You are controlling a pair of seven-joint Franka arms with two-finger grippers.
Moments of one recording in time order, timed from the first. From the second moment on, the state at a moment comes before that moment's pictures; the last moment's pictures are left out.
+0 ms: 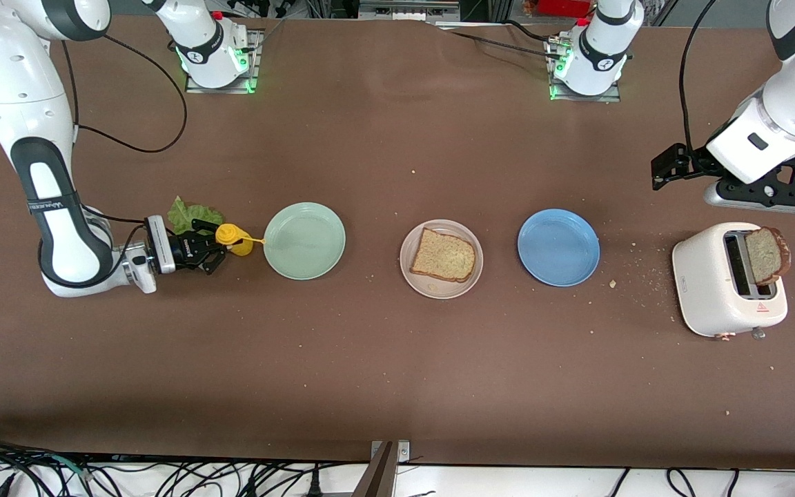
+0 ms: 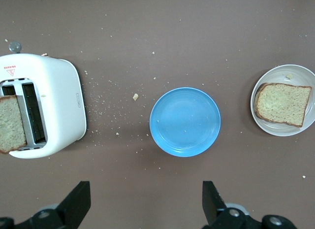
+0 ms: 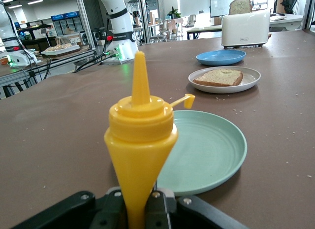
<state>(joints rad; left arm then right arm) 0.06 0.03 -0.18 -1.65 0.02 1.63 -0.03 -0.18 0.84 0.07 -1.63 0.91 1.56 -2.42</state>
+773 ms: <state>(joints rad) 0.06 0.03 -0.18 -1.65 0.02 1.63 -0.03 -0.19 0.85 0.04 -1.59 0.93 1.51 -2.31</state>
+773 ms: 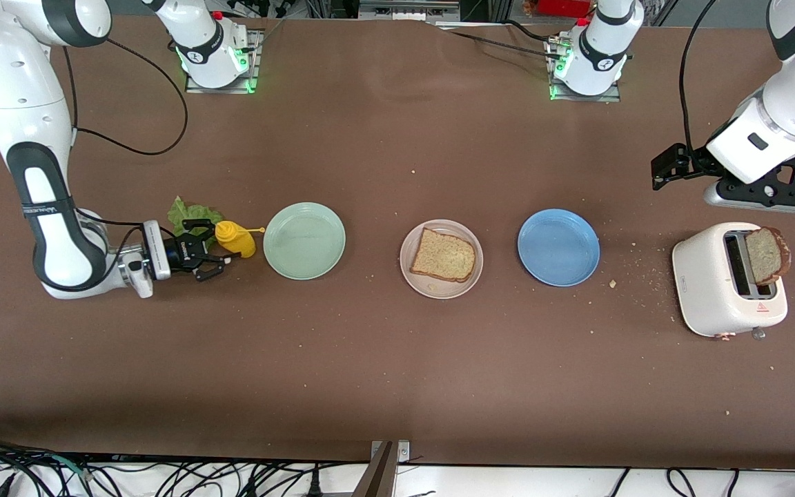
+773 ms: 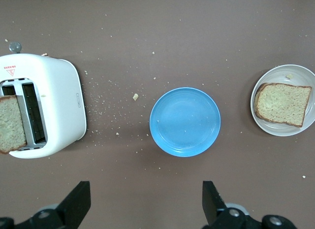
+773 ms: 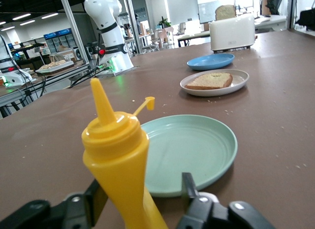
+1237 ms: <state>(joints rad) 0.06 0.03 -0.18 -1.65 0.02 1.63 -0.03 -0.20 0.77 0.03 -1.50 0.75 1.51 -2.11</state>
